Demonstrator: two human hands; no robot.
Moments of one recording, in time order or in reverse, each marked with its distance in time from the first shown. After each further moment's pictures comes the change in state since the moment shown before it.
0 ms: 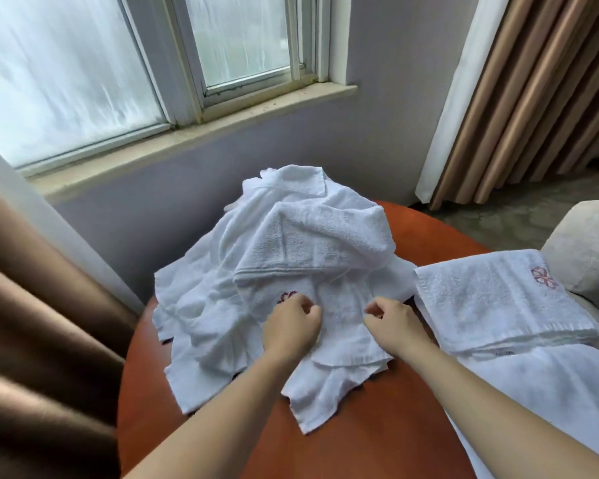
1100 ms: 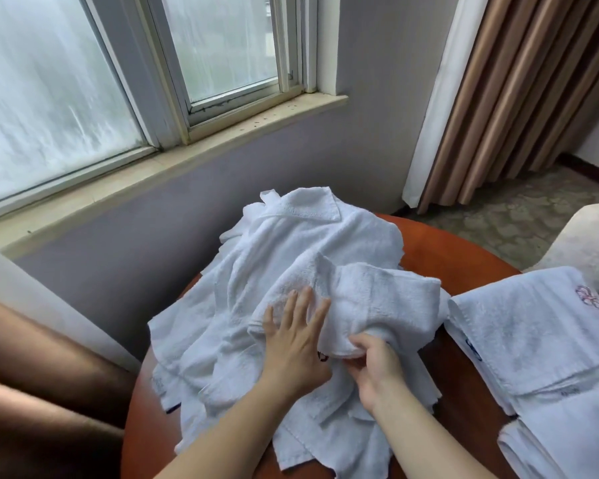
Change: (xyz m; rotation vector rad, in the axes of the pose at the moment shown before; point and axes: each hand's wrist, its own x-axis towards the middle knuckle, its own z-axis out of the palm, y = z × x) left_hand 0.091 -0.066 -0.010 0.449 0.016 0.608; right_hand 0.038 -0.079 0.088 1.486 0.124 0.562
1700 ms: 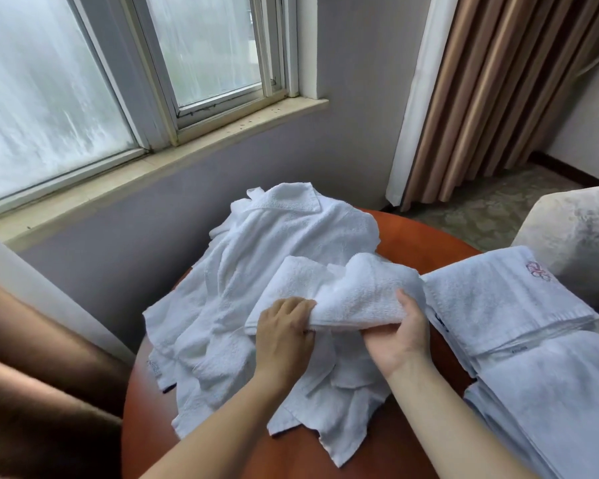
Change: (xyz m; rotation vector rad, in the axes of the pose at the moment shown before) left_hand -0.029 0.031 -0.017 -0.230 0.479 0.052; right_hand -0.072 -0.052 -0.023 0.523 -0.191 -0.192
